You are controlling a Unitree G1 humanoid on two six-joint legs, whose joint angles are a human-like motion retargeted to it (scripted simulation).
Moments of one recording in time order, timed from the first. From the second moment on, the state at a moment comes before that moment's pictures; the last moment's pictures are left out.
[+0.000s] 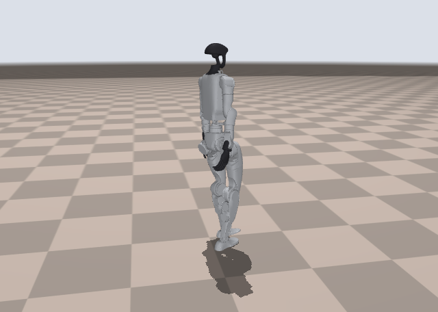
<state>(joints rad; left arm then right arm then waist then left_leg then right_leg) -0.05 0.16 0.20 1.46 0.27 0.01 -0.13 0.06 -0.16 -0.08 1.61 -0.62 0.18 0.20 -0.17 0.07 -0.03 -0.29 -0.03 0.03 0.14 0.06 0.00 -0.18 0.15 0.09 0.35 -0.24 0.04</state>
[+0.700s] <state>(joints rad) 0.21 0.13 0.46 1.62 0.13 0.01 -0.04 0.02 -0.11 -0.03 1.21 -0.57 0.05 0.21 0.03 -0.07 -0.08 -0.13 -0.03 0.75 0.02 -0.04 0.06 0.20 -0.09 -1.23 0.24 -0.07 0.16</state>
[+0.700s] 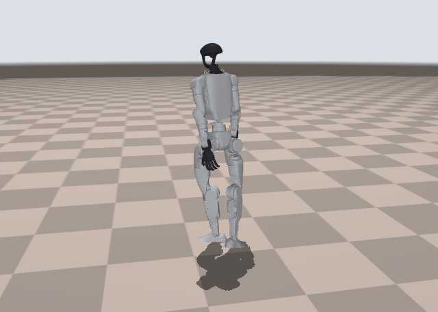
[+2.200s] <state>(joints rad) 0.11 0.19 0.27 1.52 0.39 0.14 -0.04 -0.14 -0.22 -0.16 1.45 -0.36 0.15 0.11 -0.06 0.05 -0.11 0.07 0.03 1.23 0.00 -0.16 -0.06 -0.19 -0.11 -0.94 0.29 -0.27 -0.01</state>
